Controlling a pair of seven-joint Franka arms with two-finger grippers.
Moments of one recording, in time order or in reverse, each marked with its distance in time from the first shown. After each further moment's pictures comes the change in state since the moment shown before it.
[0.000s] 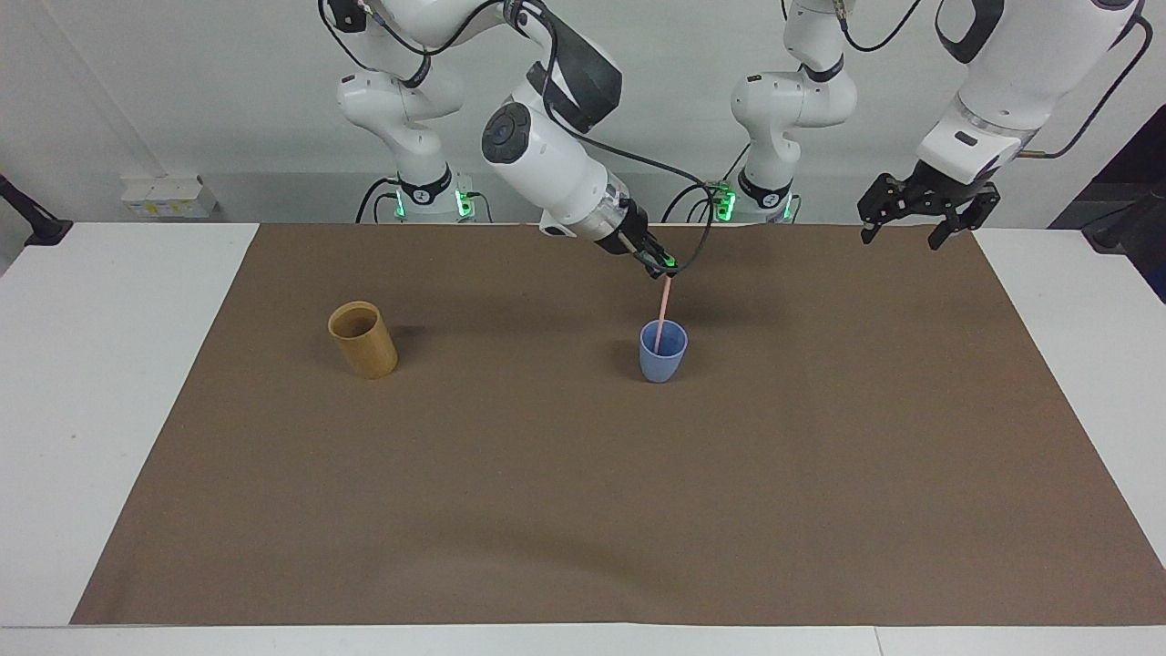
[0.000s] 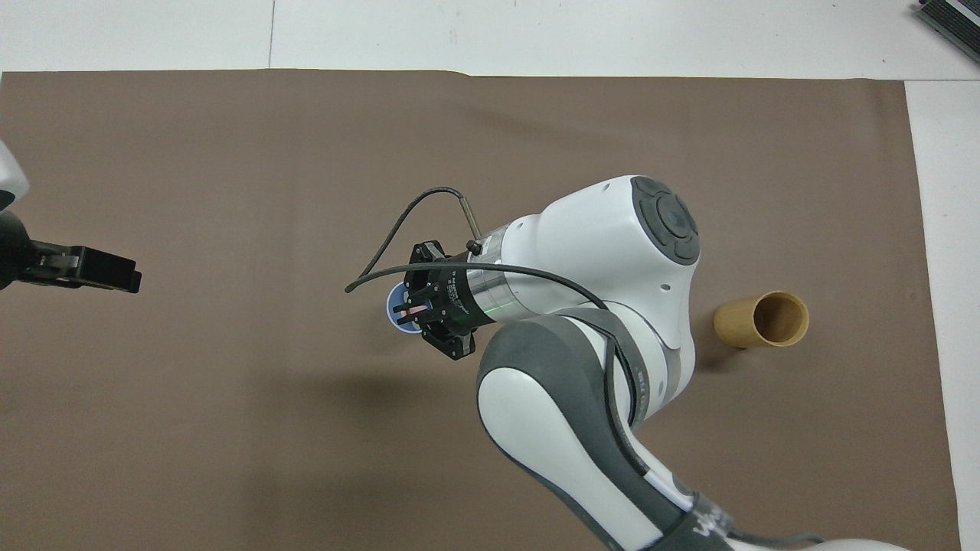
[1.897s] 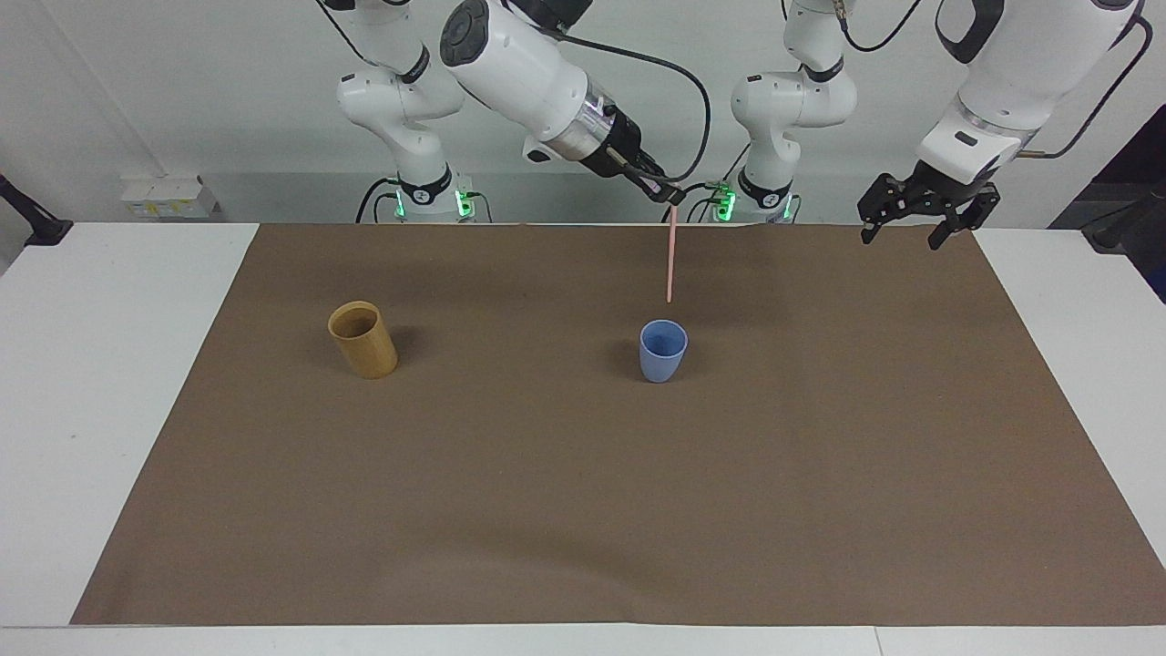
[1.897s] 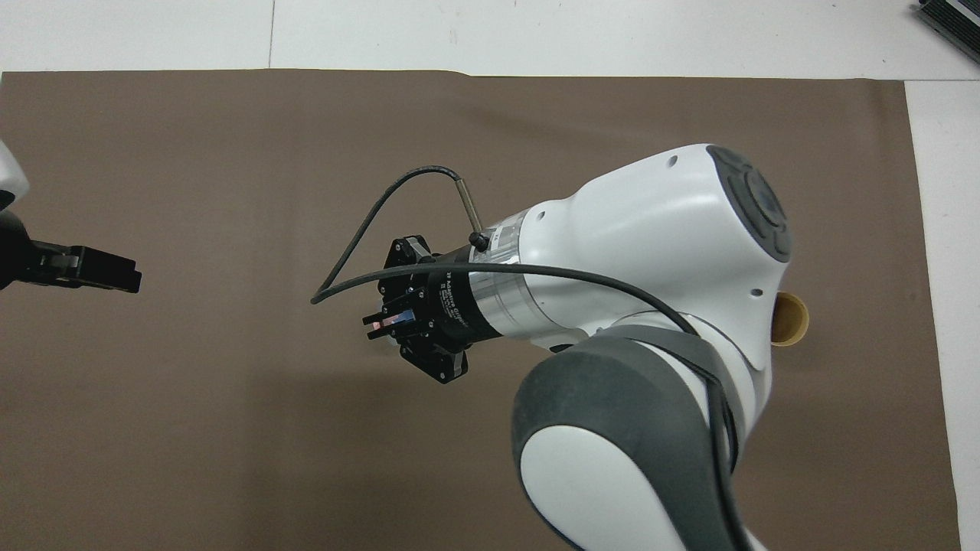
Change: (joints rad) left arm 0.000 0.000 0.000 0.000 0.000 0.000 0.000; right arm -0.011 -0.068 0.003 0.127 0.051 -0.150 0.072
